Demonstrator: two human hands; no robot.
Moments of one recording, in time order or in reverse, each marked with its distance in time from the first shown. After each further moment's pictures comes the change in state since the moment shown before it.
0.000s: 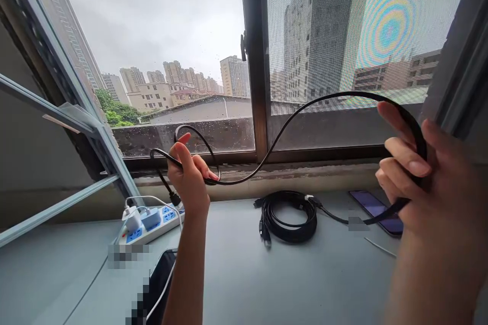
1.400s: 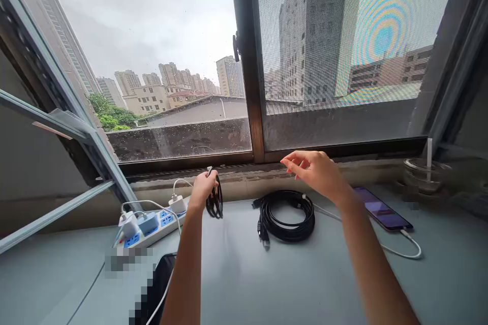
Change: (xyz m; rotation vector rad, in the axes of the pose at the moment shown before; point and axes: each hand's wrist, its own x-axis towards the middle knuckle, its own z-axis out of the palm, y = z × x) left_hand 0.027 -0.083 -0.028 0.915 -0.413 -0.580; right_hand 0.039 0.089 0.023 -1.015 -0.382 -0.164
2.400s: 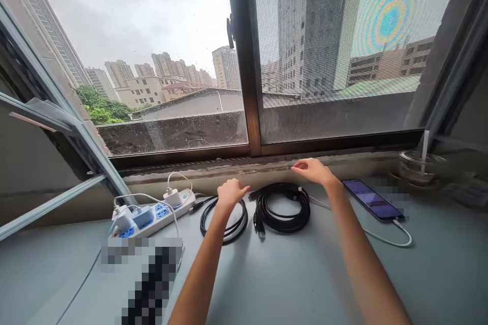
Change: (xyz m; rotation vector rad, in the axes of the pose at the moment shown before) left_hand -0.011 -0.011 0.080 0.819 -0.332 0.203; right_hand 0.018 0.102 0.035 -0.208 -0.238 0.411
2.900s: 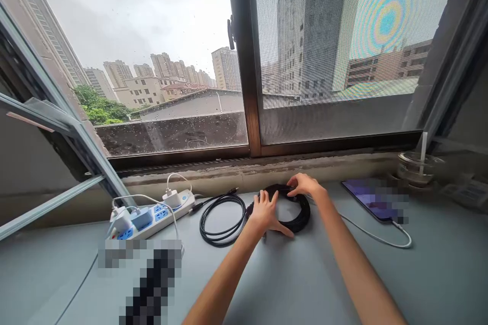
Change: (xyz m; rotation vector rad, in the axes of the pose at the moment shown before) left_hand -0.032 0.061 0.055 0.071 -0.216 0.398; right_hand 0.016 0.013 0.049 -0.133 -0.332 0.015
